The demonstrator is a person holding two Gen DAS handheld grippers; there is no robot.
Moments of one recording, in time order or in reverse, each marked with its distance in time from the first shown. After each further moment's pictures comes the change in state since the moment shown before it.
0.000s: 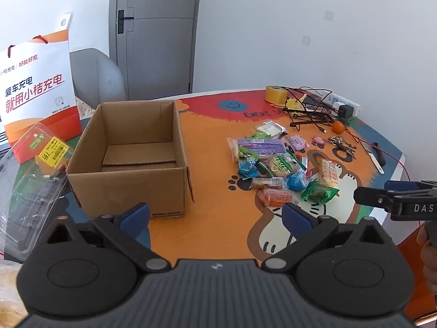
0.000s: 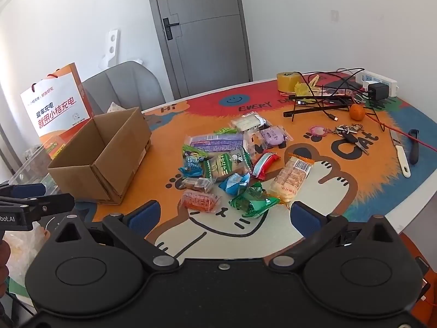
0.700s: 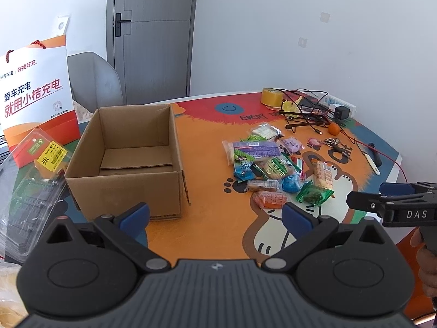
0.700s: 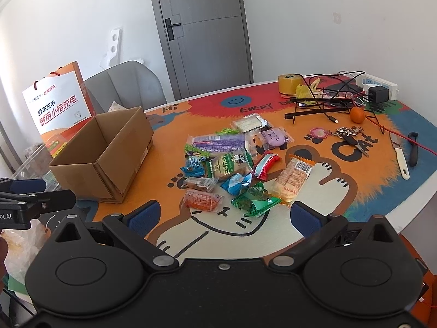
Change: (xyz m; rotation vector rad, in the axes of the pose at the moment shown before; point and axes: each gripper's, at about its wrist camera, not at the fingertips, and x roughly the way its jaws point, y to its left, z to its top) left arm -0.005 -0.003 0.000 0.002 -0.015 -0.006; right arm -0.001 0.005 -0.001 -0.012 -0.001 -0.005
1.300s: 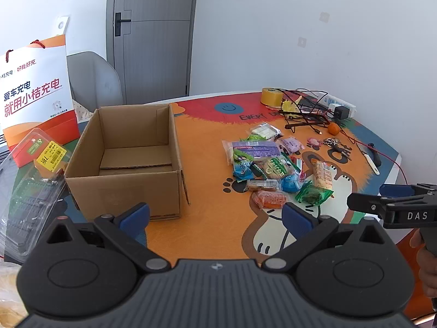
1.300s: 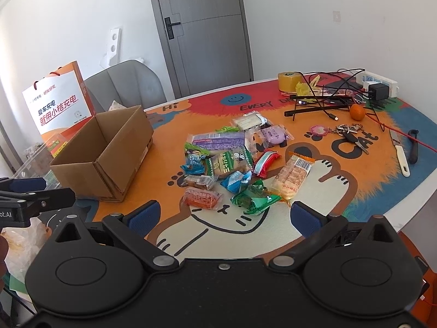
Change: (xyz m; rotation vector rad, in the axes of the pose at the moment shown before) left arm 0.001 -0.001 0.000 0.000 0.004 -0.005; right arm -0.002 -0.003 -0.001 0.006 0.006 0.008
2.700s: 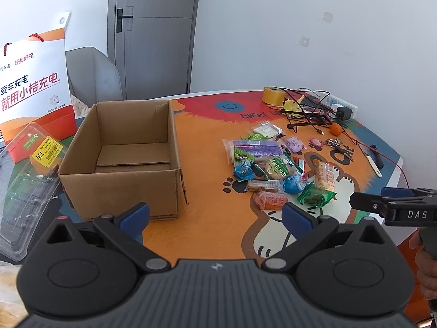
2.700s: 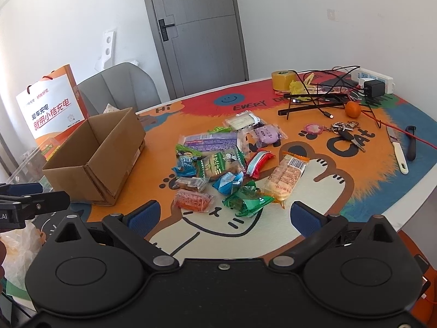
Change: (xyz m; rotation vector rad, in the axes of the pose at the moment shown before) left arm 0.011 0.002 0.000 -0.025 0.005 -0.001; right arm 0.011 -0.014 0.000 0.030 -0.002 -0.010
